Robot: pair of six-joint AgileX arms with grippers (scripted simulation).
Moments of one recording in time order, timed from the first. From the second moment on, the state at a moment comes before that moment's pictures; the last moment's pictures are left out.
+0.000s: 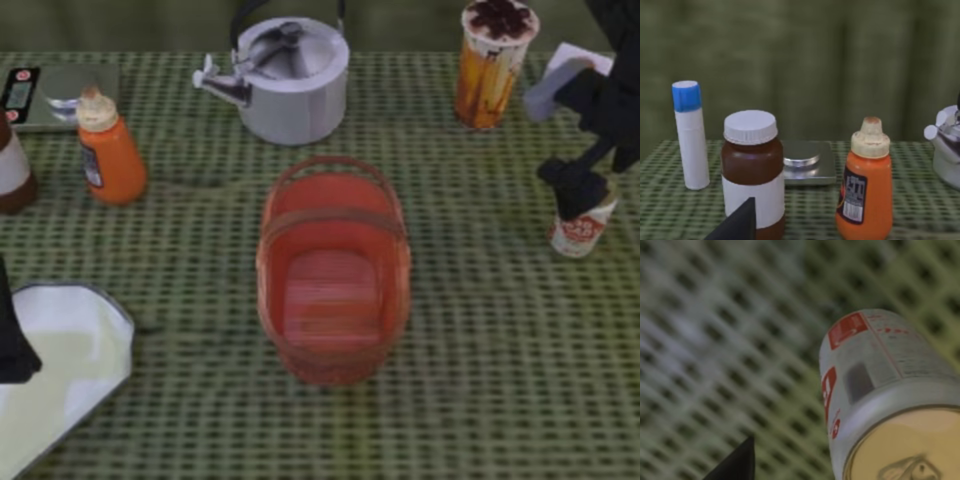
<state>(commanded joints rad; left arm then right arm) 0.00 0.00 0.00 0.00 0.00 0.00 0.13 2.26 1.89 -1.20 0.00 -0.61</state>
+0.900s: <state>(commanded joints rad) 0.00 0.00 0.00 0.00 0.00 0.00 0.13 2.31 1.77 -1.03 0.00 -0.61</state>
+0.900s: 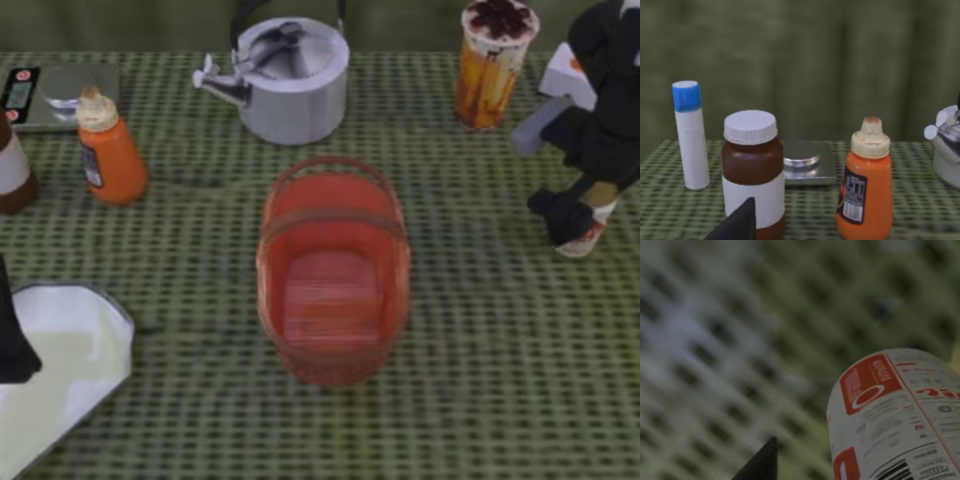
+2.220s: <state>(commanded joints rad) 0.00 0.00 0.00 0.00 0.00 0.00 0.14 2.30 1.75 -0.97 -0.04 -0.60</state>
